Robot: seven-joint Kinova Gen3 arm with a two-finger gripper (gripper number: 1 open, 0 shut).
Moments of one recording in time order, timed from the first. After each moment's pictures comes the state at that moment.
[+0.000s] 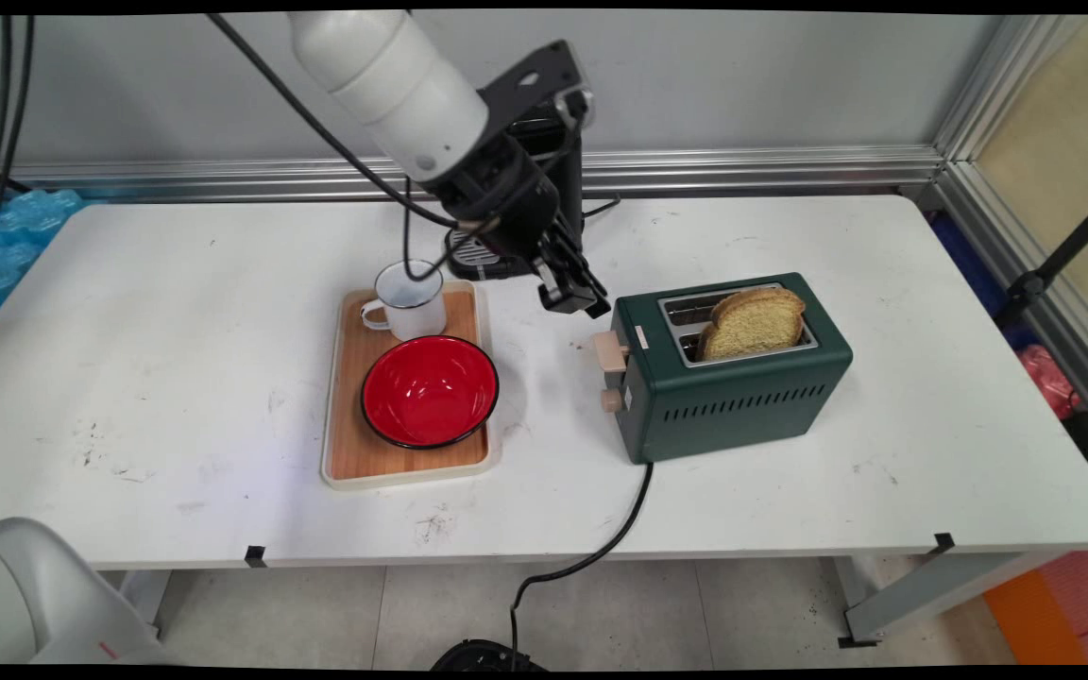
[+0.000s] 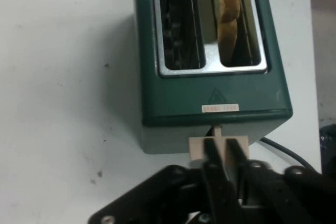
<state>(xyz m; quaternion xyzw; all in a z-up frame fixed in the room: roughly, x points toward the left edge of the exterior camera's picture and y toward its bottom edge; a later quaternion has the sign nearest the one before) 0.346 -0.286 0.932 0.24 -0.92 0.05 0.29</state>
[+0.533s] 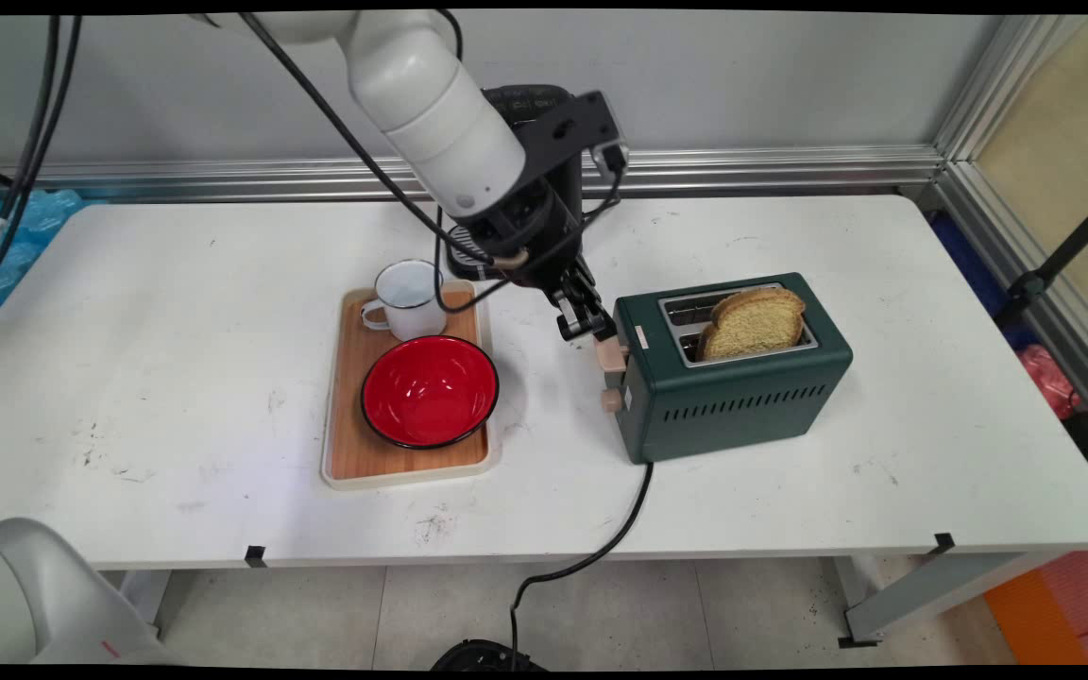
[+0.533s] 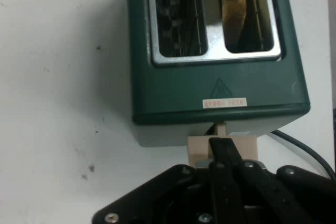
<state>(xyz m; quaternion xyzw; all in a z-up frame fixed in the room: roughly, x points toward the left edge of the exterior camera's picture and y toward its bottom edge) 0.320 -0.292 0.906 0.25 -0.93 0.05 0.26</state>
